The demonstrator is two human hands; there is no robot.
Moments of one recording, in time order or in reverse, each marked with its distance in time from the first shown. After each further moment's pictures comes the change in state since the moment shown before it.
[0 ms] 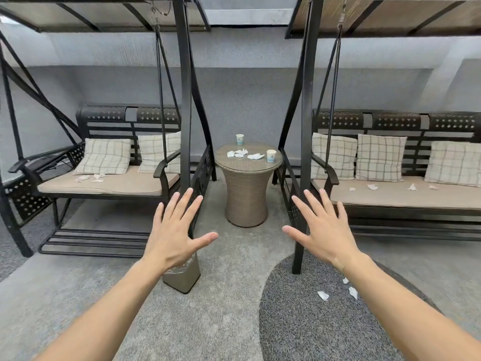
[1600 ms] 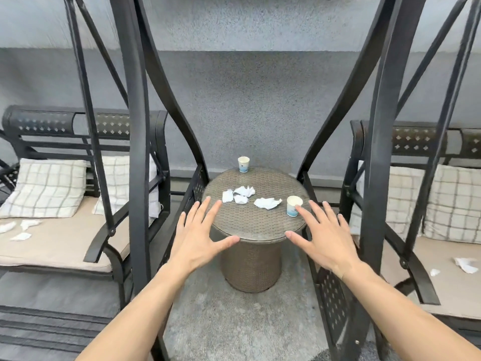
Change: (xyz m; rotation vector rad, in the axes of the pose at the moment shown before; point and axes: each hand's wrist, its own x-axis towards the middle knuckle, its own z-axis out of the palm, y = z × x) left_hand 0.638 -0.145 0.337 -0.169 -0.133 -0.148; right_hand 0.673 0.148 0.265 0.082 -0.091 0.052
